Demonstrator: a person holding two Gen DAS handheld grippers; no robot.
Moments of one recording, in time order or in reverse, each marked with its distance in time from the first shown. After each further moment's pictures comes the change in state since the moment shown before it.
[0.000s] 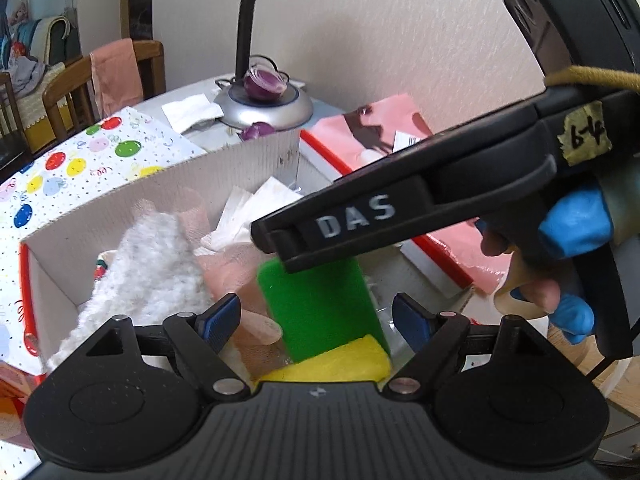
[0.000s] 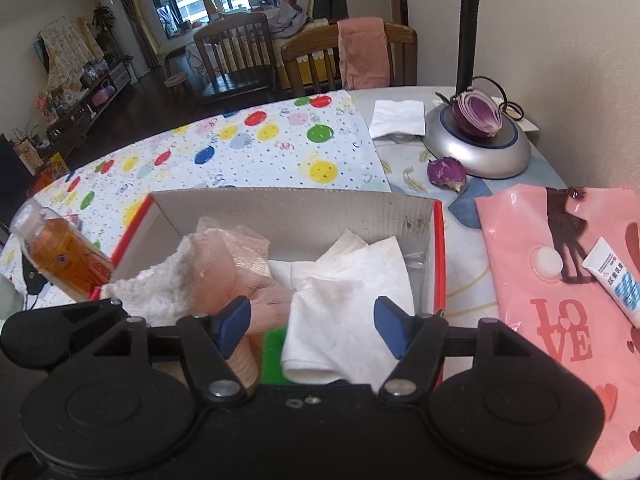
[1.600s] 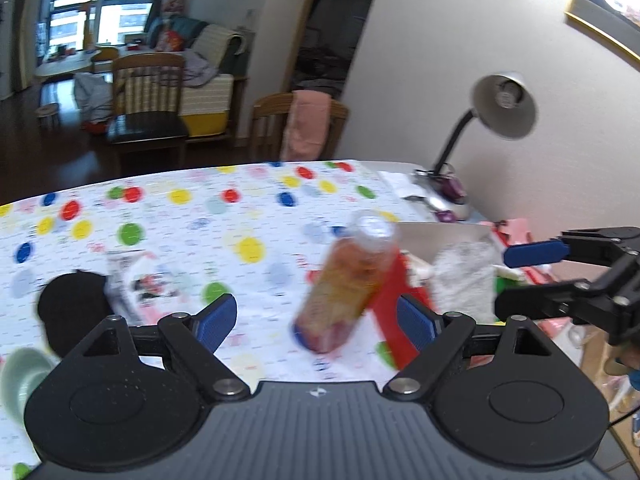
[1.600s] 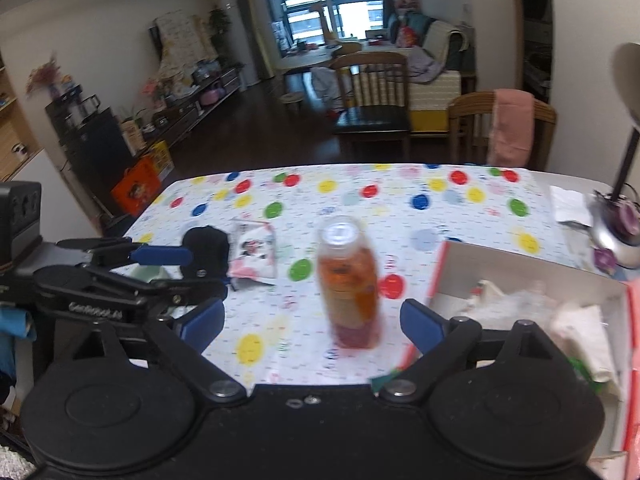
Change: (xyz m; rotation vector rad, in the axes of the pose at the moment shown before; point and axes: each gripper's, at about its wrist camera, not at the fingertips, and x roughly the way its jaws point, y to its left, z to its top) left arm -0.251 0.211 -0.128 -0.345 -0.247 0.202; right arm -0.061 0.250 -0.004 -0.207 -0.091 0.226
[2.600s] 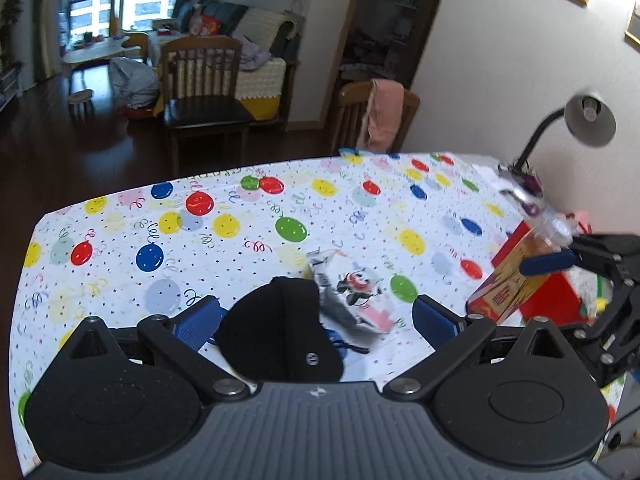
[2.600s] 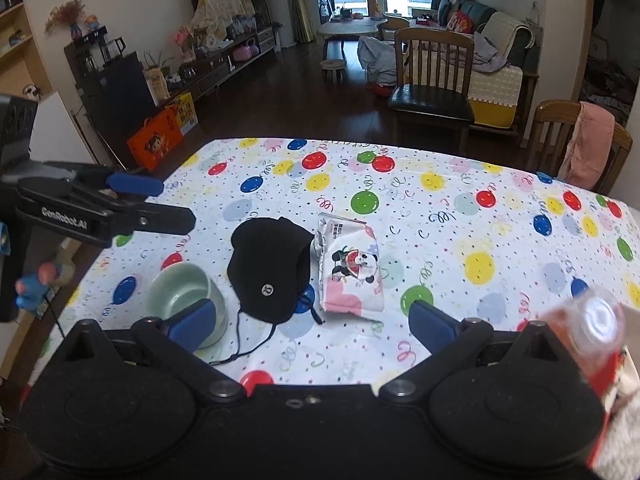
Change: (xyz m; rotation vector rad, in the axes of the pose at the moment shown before) left arm -0.024 0.221 0.018 0.004 0.062 0.069; right arm 0.155 0.135 0.035 -0.130 0.099 0.008
